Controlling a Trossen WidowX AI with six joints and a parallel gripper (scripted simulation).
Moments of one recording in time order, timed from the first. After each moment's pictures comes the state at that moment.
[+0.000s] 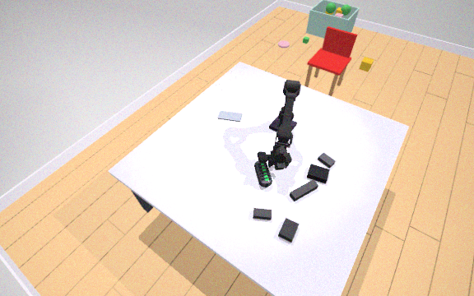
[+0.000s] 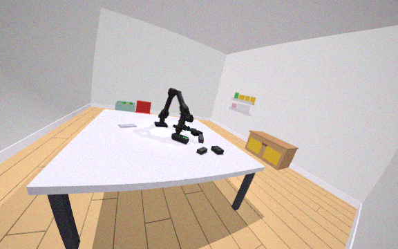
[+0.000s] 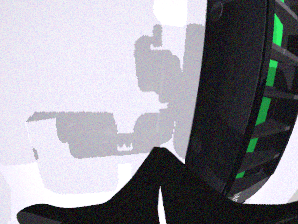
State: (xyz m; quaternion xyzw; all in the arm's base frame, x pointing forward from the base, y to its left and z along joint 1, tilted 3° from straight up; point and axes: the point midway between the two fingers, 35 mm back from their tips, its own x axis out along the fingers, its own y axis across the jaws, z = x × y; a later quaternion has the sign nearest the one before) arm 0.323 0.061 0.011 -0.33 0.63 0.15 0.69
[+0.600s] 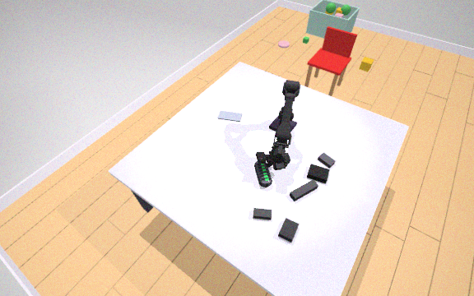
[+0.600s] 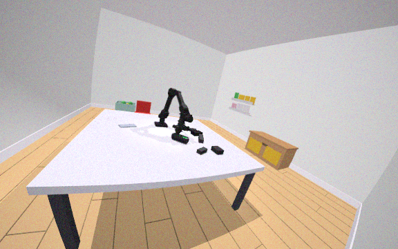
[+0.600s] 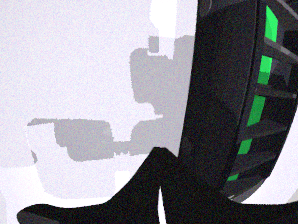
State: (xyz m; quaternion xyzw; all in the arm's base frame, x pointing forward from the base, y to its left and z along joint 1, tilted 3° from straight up) arm 0.327 0.056 0.011 -0.33 0.63 0.15 0.69
